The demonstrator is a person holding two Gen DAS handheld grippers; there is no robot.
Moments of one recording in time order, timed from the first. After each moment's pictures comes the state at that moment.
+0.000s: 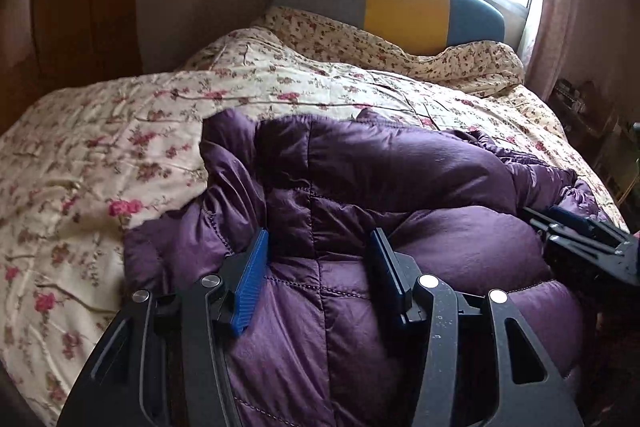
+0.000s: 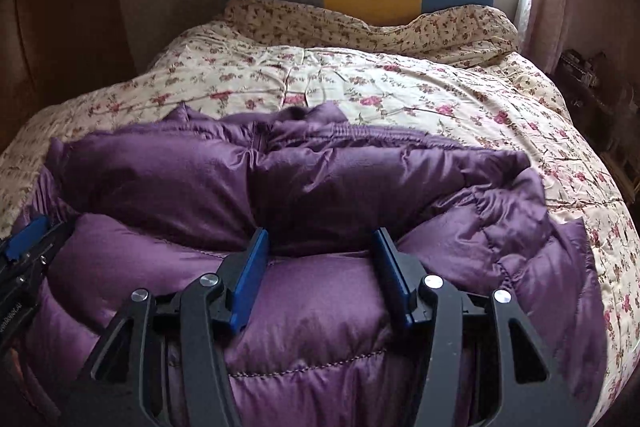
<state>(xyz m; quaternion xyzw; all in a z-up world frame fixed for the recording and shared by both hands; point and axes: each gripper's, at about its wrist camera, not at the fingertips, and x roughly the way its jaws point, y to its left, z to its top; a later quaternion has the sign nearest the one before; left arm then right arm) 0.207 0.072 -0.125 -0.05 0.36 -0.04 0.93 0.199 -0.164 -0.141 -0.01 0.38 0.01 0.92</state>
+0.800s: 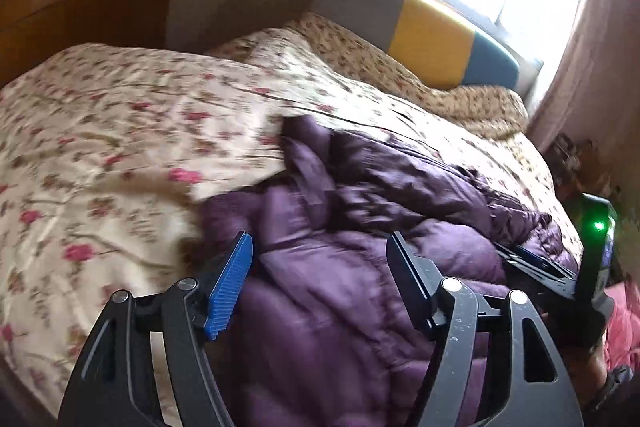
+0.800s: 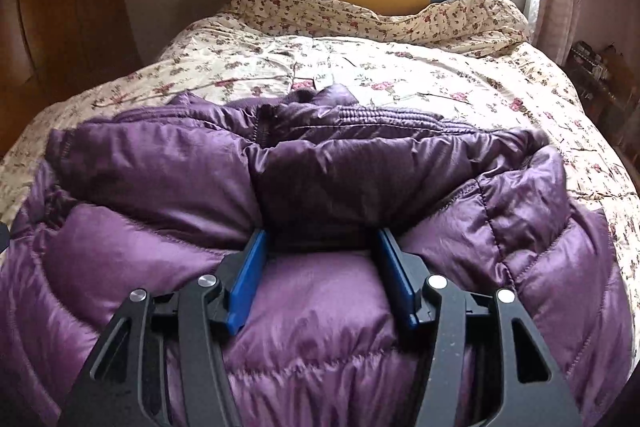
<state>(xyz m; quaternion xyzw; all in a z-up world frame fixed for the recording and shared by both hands) 0.160 0.130 -0.100 -0.15 0.34 -0.01 0.93 0.198 -0.174 -0.139 0.01 0.39 0.03 0.92</state>
